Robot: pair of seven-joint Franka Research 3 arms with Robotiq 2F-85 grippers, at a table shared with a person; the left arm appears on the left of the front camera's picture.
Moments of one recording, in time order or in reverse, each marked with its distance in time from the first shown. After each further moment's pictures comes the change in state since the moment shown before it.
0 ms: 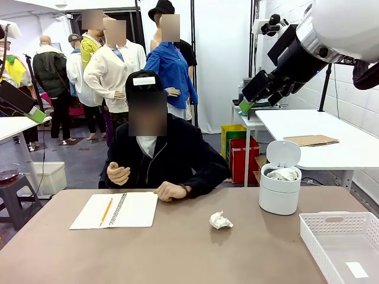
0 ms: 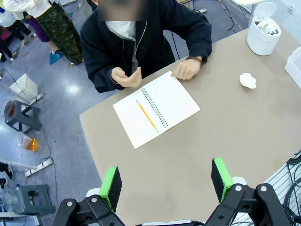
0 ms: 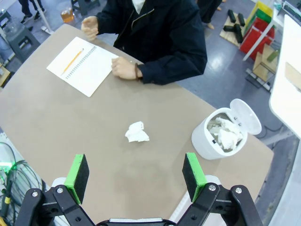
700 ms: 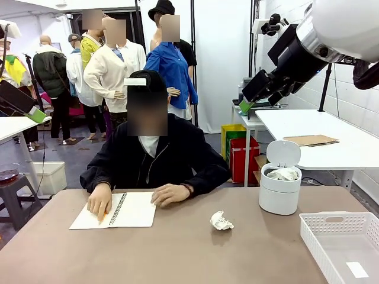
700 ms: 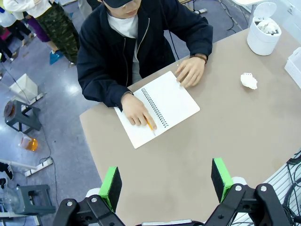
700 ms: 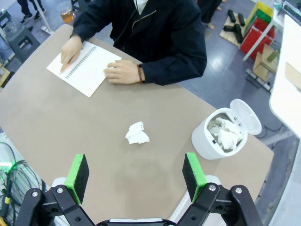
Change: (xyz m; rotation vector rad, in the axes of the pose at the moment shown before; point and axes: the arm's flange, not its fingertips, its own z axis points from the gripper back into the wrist) left arm 0.000 0.000 0.000 0.000 0.000 0.000; right arm 0.000 0.000 0.000 0.000 0.000 0.000
